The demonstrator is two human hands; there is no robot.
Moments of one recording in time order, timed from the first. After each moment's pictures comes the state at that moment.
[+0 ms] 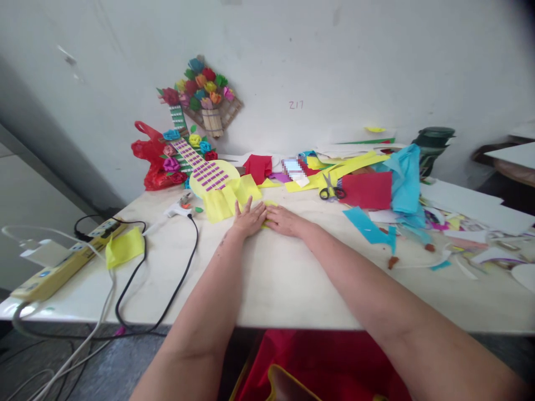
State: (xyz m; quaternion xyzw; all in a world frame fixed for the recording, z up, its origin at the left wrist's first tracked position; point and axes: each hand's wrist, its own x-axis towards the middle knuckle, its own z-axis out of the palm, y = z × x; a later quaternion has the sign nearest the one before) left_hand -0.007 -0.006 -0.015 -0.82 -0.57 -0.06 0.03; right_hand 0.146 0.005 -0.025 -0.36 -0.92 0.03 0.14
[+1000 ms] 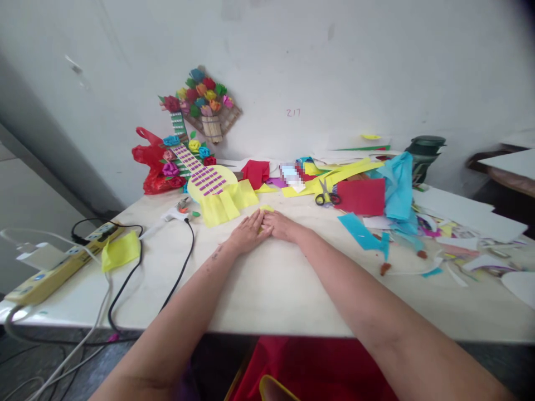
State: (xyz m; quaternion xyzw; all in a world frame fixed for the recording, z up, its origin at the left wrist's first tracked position) left_hand -0.006 -0.029 -0.017 -0.85 -0.53 -0.05 -0.03; right_hand 0.149 0.014 -0.029 -0.32 -0.90 0.16 0.26
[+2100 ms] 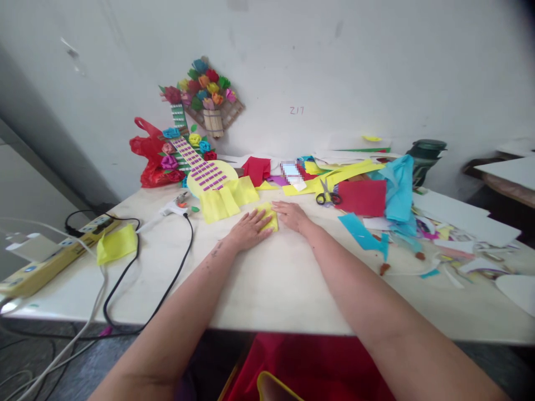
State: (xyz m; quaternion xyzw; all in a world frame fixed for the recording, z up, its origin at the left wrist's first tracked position) left_hand -0.007 -0.031 -0.016 -0.87 -0.49 -0.02 -0.01; right_hand 0.174 0.021 -0.021 -0.46 -0.87 0.02 0.18
